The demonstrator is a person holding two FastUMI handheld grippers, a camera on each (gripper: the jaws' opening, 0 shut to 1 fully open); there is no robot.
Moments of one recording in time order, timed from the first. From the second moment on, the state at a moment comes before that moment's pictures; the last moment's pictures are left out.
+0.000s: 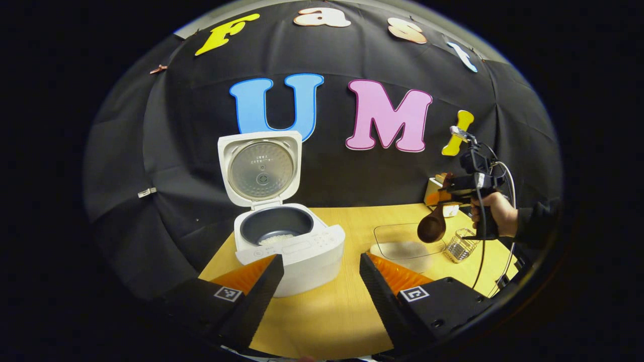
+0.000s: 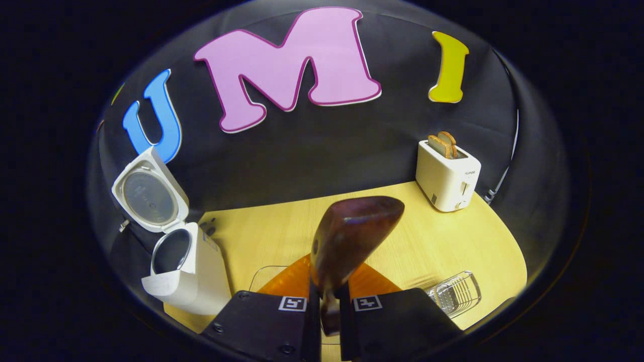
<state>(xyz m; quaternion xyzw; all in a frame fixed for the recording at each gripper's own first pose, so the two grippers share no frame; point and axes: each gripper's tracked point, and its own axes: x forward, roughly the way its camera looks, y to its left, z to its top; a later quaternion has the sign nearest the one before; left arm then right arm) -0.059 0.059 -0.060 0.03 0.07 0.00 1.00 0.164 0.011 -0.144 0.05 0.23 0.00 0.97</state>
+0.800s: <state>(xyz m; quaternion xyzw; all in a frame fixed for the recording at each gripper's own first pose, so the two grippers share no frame) -0.057 0.116 -0.081 0.00 0.08 0.00 1.00 0.159 0.022 -0.226 0.05 0.27 -0.07 0.96</state>
